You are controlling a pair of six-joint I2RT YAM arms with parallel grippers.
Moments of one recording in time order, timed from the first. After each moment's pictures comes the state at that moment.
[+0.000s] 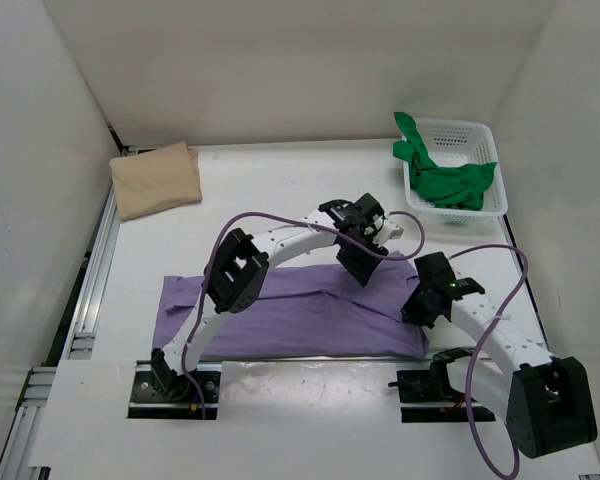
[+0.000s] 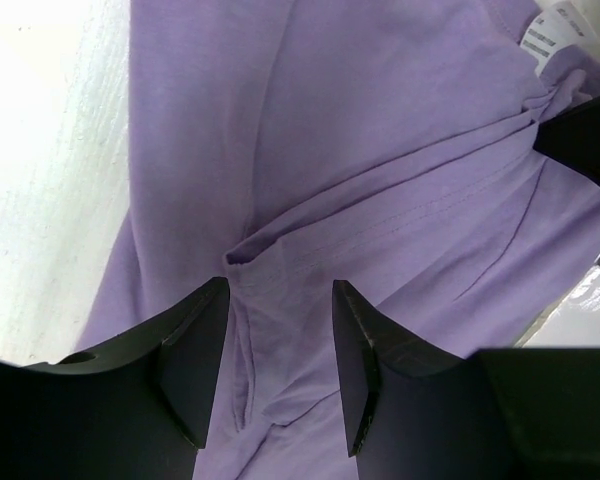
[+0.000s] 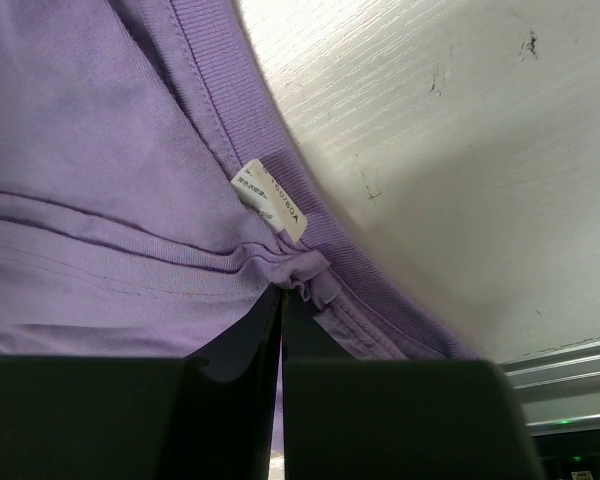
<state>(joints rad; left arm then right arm) -0.94 2.32 2.00 -0.84 0.31 0.00 0.29 1.00 0.45 -0.70 0.05 0.86</state>
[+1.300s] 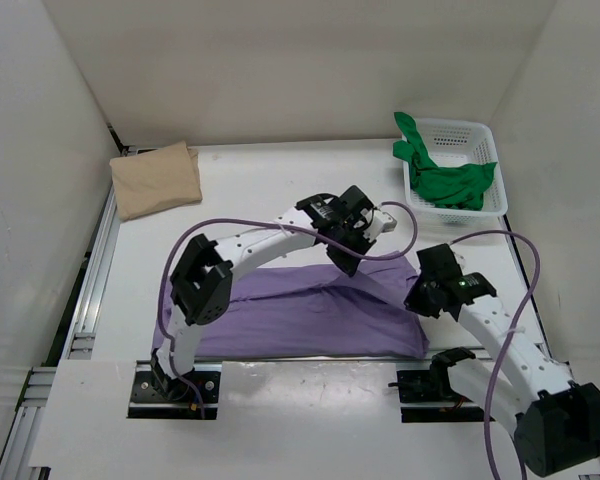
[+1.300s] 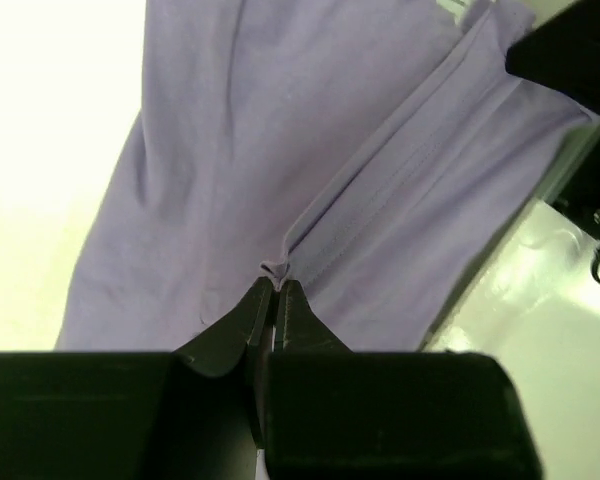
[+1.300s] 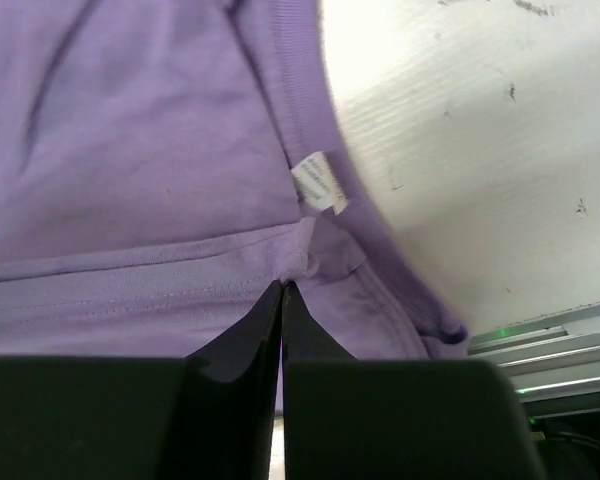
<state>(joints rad) -0.94 2.07 1.84 -0.84 0.26 0.00 0.34 0.90 0.58 -0.83 0.11 0.79</state>
